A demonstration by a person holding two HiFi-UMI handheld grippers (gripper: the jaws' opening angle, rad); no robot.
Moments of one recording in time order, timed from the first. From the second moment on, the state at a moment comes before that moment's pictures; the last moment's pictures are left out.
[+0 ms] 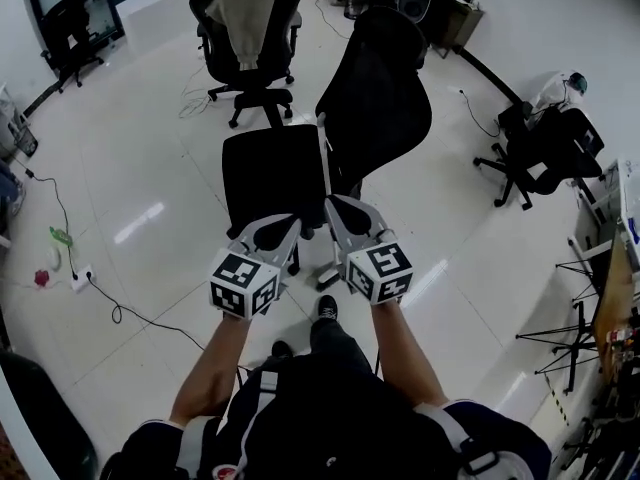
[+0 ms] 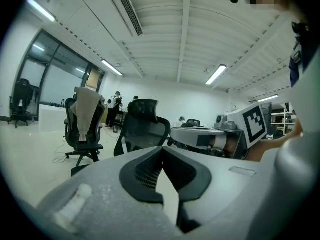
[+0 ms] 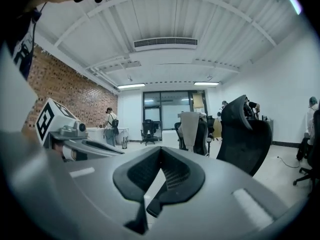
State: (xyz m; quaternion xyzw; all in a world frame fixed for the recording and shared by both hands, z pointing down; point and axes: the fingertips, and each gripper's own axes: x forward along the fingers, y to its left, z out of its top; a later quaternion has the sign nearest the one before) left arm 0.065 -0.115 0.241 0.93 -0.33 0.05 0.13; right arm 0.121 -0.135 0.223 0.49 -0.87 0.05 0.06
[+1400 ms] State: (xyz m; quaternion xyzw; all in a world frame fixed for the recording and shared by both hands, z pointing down) left arm 0.067 -0.087 0.211 0.94 -0.32 0.04 0.11; right arm 0.122 -0.099 0.180 0.48 -0.88 0.03 0.02
